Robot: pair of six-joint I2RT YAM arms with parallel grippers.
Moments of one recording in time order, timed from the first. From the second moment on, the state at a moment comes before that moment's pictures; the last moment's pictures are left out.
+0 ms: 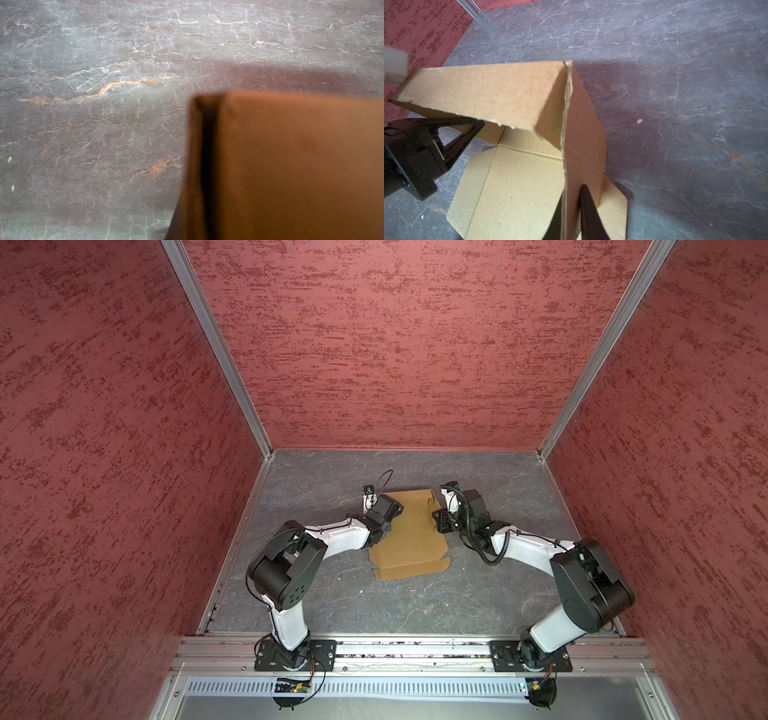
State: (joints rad) left arm -0.64 1.79 1.02 -0.17 -0.51 -0.66; right arm 0.47 1.60 0.82 0.15 -0.17 0.36
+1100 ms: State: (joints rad) left arm -0.65 1.79 1.00 -0.14 -0.54 -0.66; right arm 0.49 1.54 0.78 0.10 -0.10 0.37
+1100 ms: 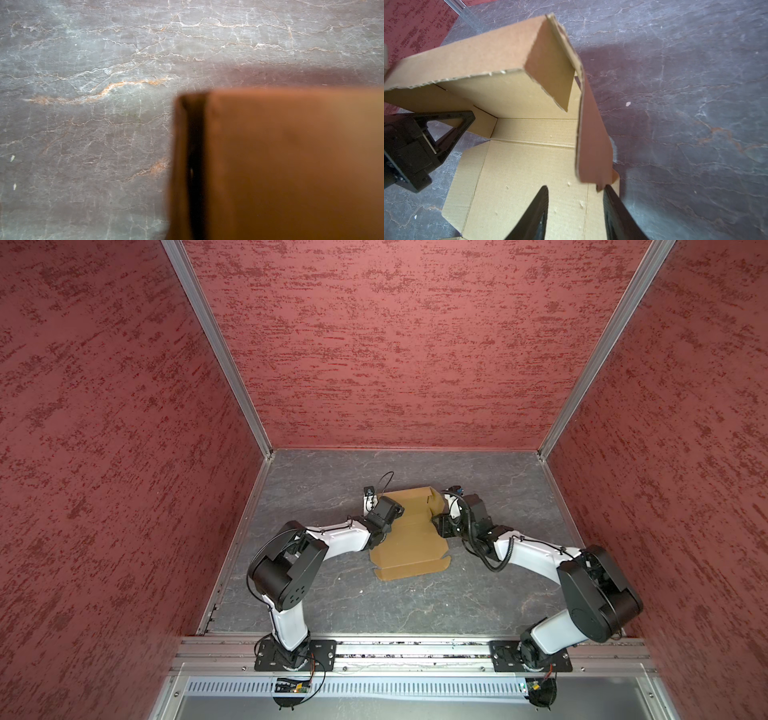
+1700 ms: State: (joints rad) left arm -0.67 1.80 0.97 -0.09 -0.59 -0.65; right arm 0.48 1.52 0.76 0.10 -0.10 0.37
